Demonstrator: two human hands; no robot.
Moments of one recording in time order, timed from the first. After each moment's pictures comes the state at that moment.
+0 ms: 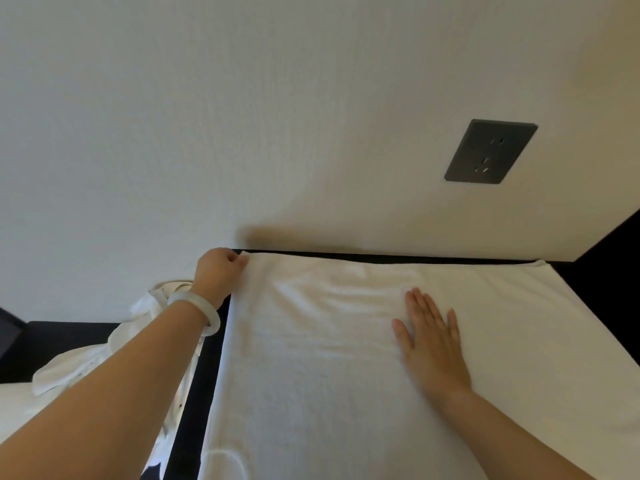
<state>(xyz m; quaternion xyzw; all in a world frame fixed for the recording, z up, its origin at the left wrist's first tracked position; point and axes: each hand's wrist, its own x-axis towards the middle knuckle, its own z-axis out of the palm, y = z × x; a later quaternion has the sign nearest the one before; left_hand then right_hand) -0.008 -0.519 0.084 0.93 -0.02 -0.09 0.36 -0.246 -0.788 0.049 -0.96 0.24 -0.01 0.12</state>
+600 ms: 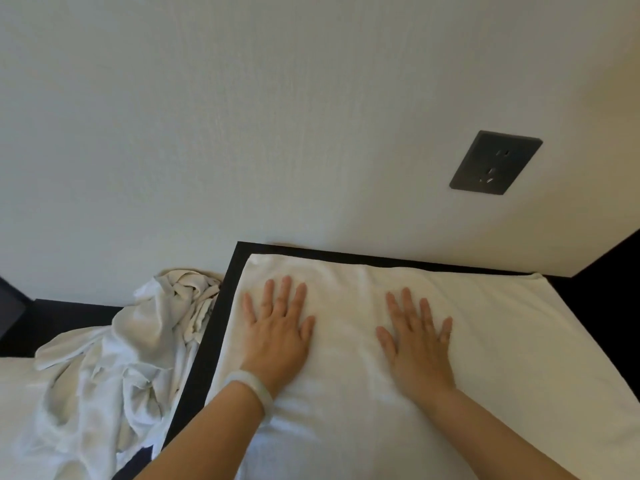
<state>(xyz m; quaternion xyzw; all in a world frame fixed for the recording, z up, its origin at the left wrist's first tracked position) -0.141 -0.561 0.034 0.97 -0.21 -0.01 0.07 -0.246 -0.774 0.052 -0.98 0.20 0.04 0.05</state>
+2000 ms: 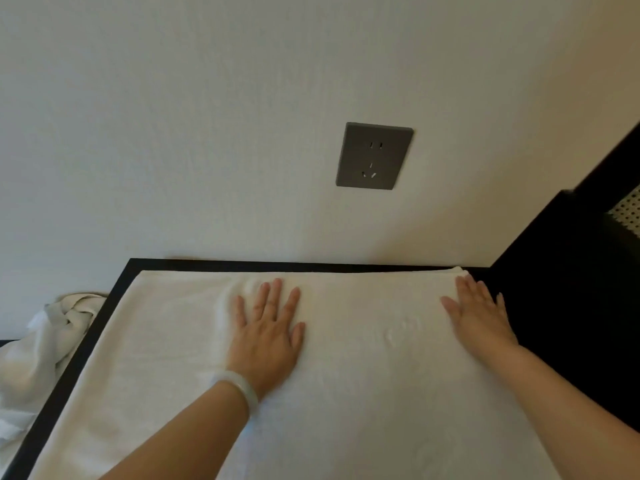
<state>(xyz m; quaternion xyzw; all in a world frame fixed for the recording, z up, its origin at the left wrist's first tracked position) -0.172 -0.703 0.048 0.96 -0.28 -0.05 0.06 -0.291 -1.044 0.067 -0.94 0.34 0.04 0.02</state>
